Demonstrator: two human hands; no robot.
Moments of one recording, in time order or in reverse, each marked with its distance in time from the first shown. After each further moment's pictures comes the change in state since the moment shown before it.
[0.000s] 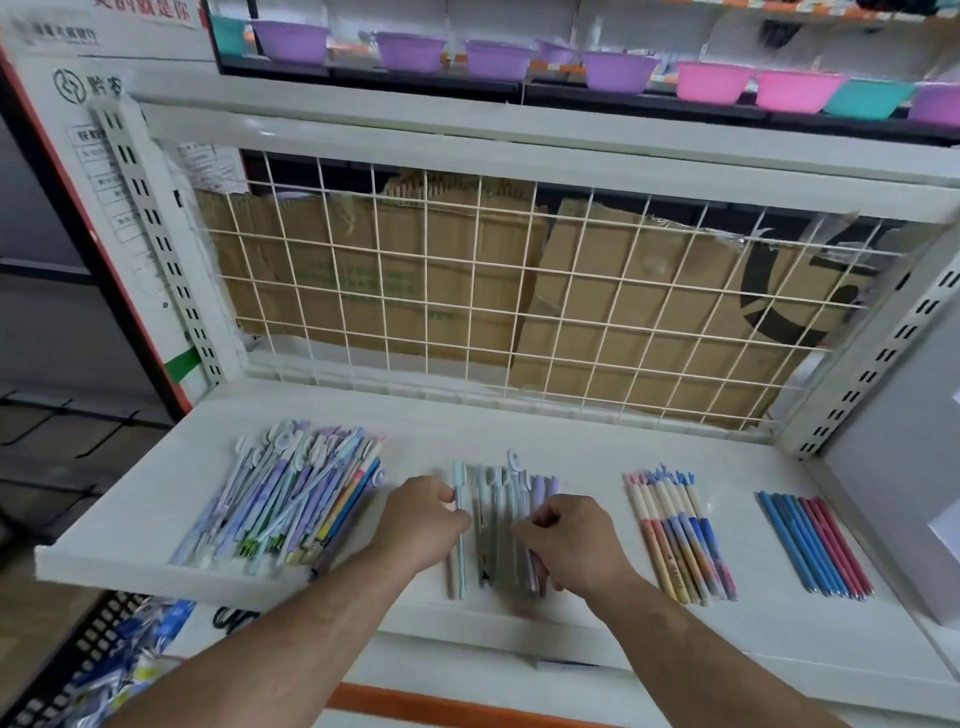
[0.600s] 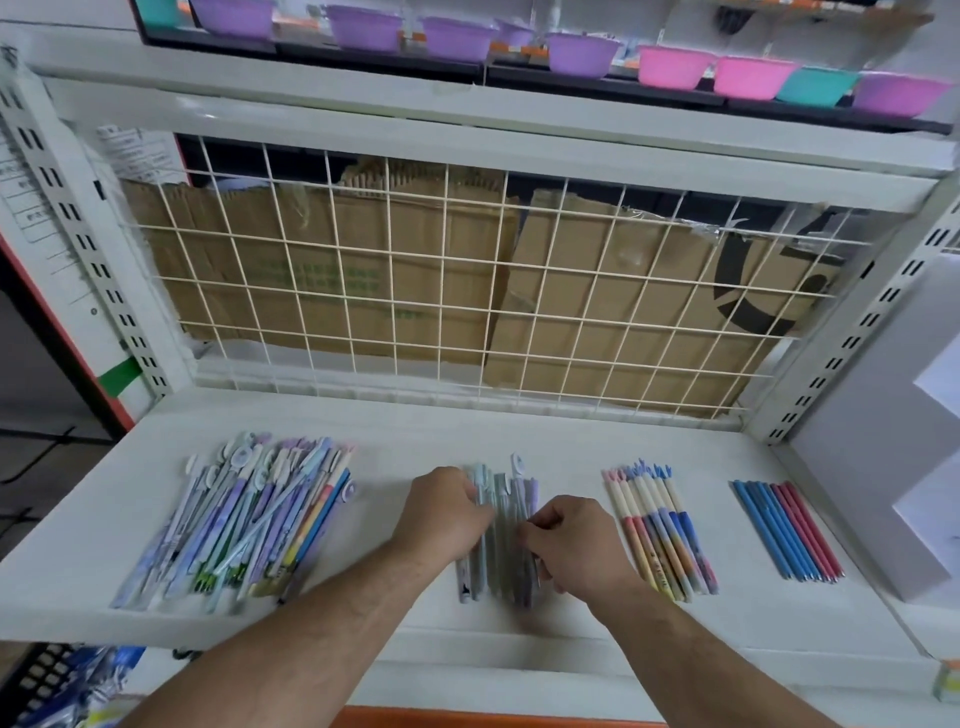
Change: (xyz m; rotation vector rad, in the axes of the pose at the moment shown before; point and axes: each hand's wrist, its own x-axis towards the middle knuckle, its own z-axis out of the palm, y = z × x) left_hand 0.023 0.028 0.034 0.180 -0.012 0.135; right_hand 0.012 0.012 -0.009 -0.012 0.083 0.085
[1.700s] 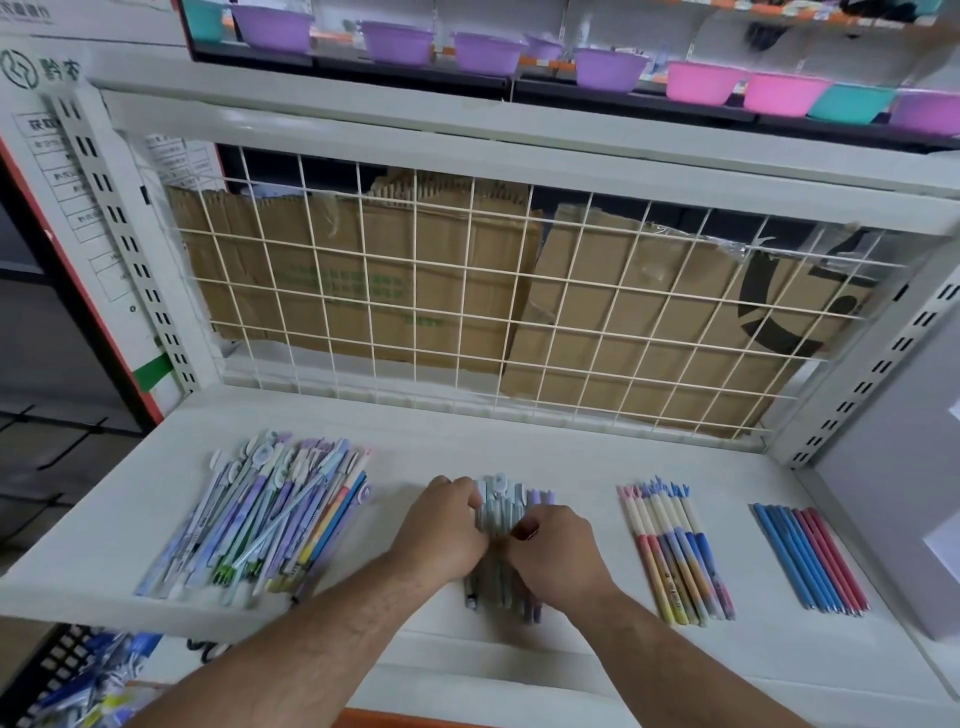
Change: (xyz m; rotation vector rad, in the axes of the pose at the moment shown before) left_hand 0.004 -0.024 -0.002 0.192 0.018 0.132; right_hand 0.009 -0.015 0.028 -0.270 -0.038 -0.112
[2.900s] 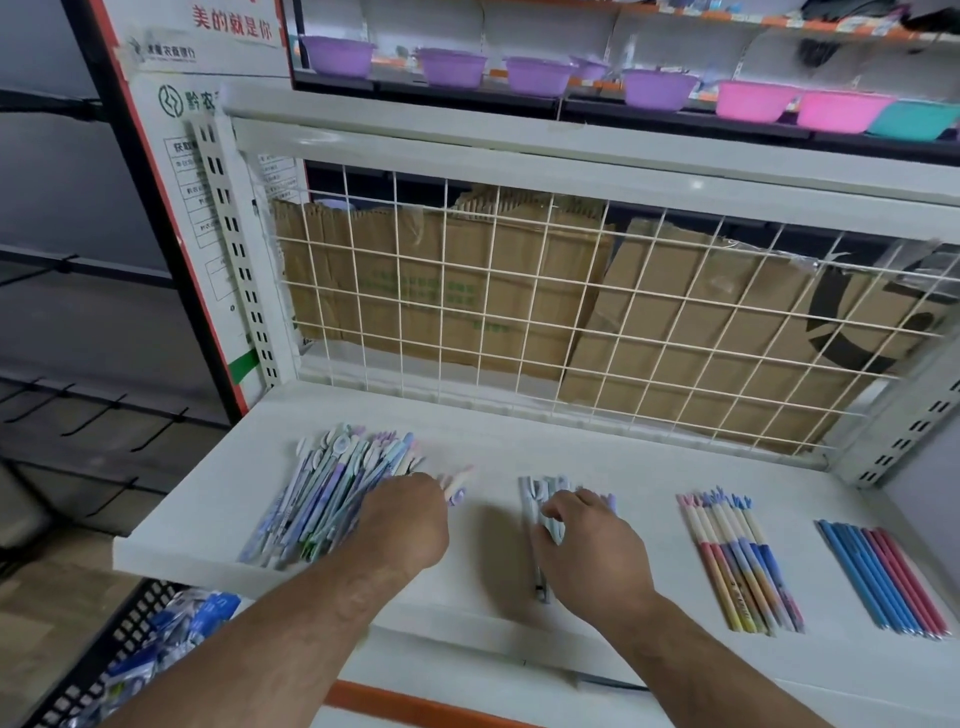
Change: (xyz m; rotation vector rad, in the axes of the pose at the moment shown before) left_hand -0.029 -0.054 -0.076 0.645 -0.018 -0.224; right_hand -0.030 -0.034 0.019 -0.328 0.173 -0.241
